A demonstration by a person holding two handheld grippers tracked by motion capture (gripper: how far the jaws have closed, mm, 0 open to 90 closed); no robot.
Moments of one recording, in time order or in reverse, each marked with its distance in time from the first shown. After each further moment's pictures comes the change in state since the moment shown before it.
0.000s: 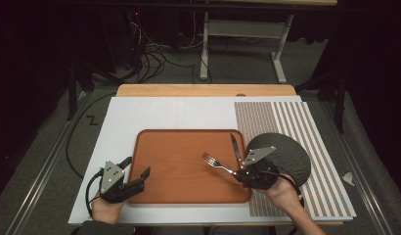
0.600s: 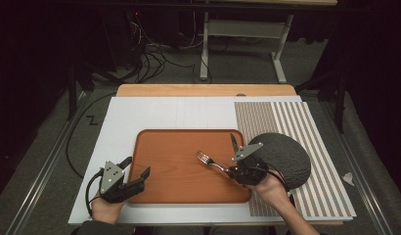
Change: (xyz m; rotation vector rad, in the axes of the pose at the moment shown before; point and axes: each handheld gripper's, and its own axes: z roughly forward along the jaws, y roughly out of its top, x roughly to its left) left arm 0.000 0.000 0.000 -0.001 -0.001 0.001; right arm 0.003 0.019 0.021 0.022 -0.025 0.018
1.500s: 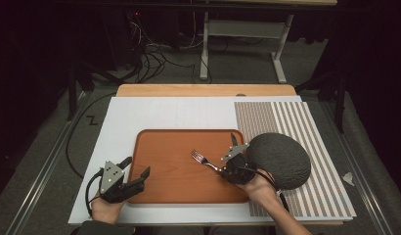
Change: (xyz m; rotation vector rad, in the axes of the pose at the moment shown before) left arm 0.000 0.000 0.000 -0.001 0.000 -0.001; right arm 0.009 0.013 0.025 0.038 -0.031 0.006
